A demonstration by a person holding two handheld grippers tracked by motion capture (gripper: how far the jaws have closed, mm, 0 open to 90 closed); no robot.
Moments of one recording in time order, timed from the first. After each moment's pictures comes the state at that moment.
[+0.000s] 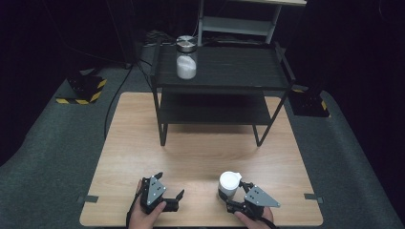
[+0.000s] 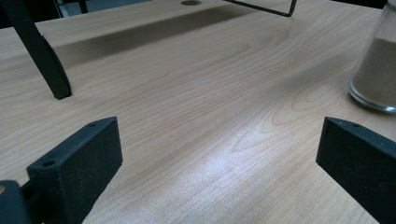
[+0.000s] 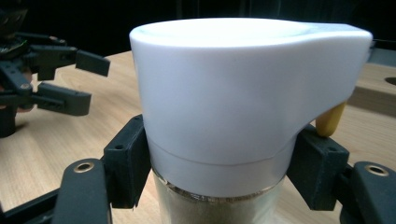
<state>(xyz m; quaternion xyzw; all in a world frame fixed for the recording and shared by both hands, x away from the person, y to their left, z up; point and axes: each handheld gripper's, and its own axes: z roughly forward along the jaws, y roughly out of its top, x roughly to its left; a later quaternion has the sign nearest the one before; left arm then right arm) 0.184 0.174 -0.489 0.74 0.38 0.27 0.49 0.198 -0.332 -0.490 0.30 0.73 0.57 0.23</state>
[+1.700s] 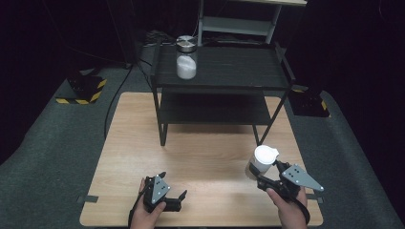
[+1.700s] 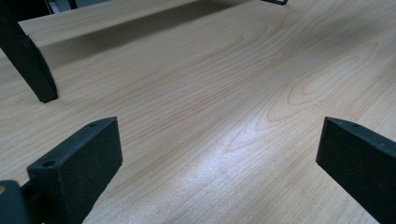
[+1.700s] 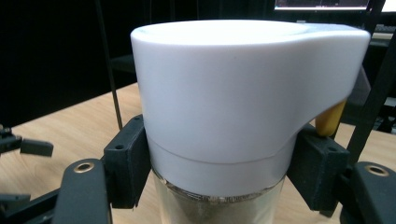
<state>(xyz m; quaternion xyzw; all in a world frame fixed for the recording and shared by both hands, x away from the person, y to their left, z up) 0.192 0.167 -0.484 0.76 0.37 0.26 0.47 0.205 -0.376 -0.401 0.34 0.68 0.58 0.30</state>
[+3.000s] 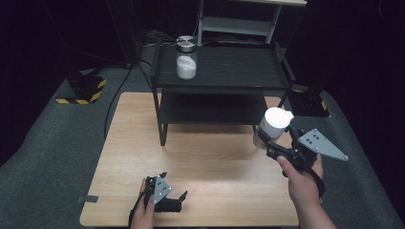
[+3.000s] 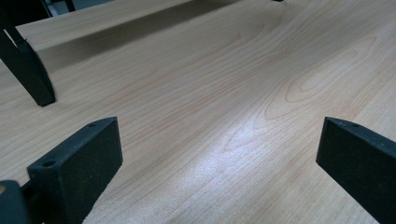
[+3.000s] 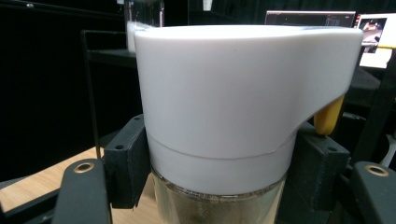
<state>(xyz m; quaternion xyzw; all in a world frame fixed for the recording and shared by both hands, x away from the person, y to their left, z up) 0.190 0.164 -0.484 0.76 0.36 0.27 0.47 0.228 -0.361 -0.303 0.32 0.65 0.60 0.34</state>
